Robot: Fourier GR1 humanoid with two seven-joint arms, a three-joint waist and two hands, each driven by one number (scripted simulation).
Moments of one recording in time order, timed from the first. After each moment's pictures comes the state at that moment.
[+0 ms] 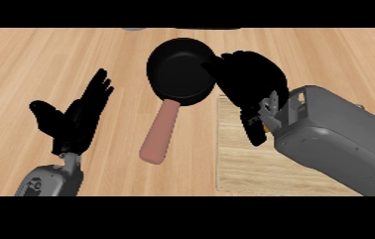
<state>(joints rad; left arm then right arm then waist) -0.16 0.25 -0.16 -1.61 0.22 0.21 0.25 -1.03 -0.55 0.77 -1.59 0.15 0.63 0.87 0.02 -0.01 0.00</state>
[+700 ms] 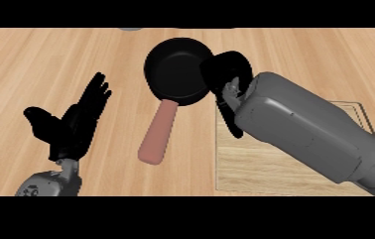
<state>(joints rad) -0.12 0.24 -0.16 -1.65 0.21 0.22 0.27 -1.12 -0.40 0.82 -1.31 0.07 0.69 1.02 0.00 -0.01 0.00</state>
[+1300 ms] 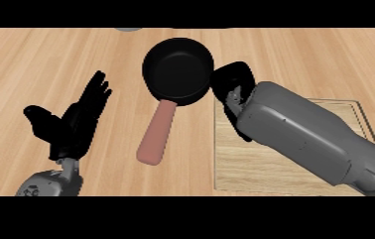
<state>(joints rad) -0.13 0.23 -0.15 -1.67 0.19 0.22 0.29 -1.06 -0.40 0.89 -1.26 0.13 0.73 1.05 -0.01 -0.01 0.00</state>
